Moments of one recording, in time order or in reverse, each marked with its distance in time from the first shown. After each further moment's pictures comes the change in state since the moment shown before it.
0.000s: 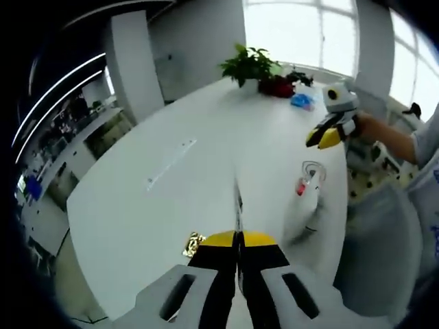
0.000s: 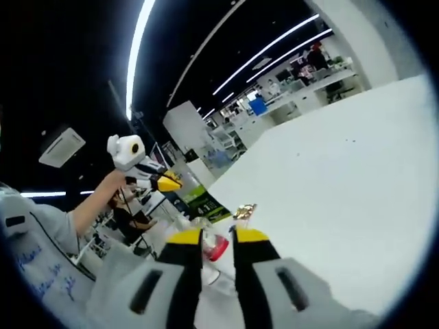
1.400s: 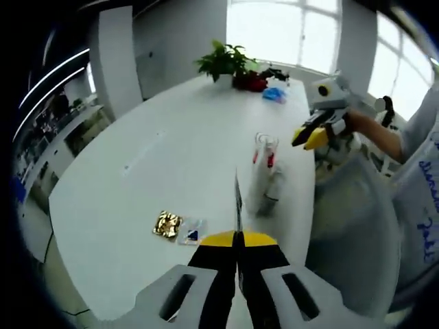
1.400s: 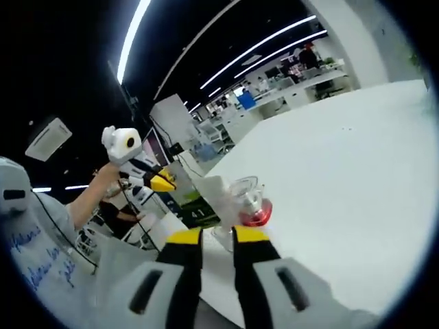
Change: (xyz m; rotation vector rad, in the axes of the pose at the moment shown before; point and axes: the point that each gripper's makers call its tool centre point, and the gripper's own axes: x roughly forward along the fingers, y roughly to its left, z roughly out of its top) left arm -0.030 -0.050 -0.044 0.034 -0.013 -0.187; right arm 0.015 0.074 -0.041 -0.019 0.018 -0.134
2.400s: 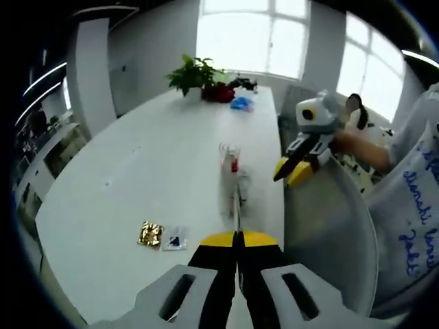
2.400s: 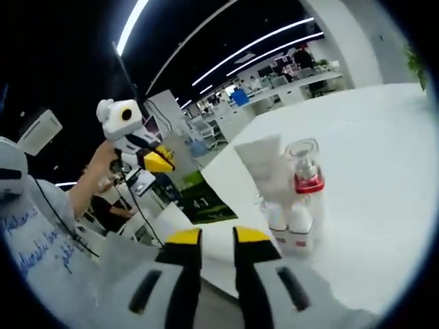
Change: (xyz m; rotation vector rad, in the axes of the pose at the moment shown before) left arm -0.026 -0.028 -0.001 0.071 -0.043 -0.151; right arm 0.032 0.038 -0.047 -0.016 0.049 -0.054
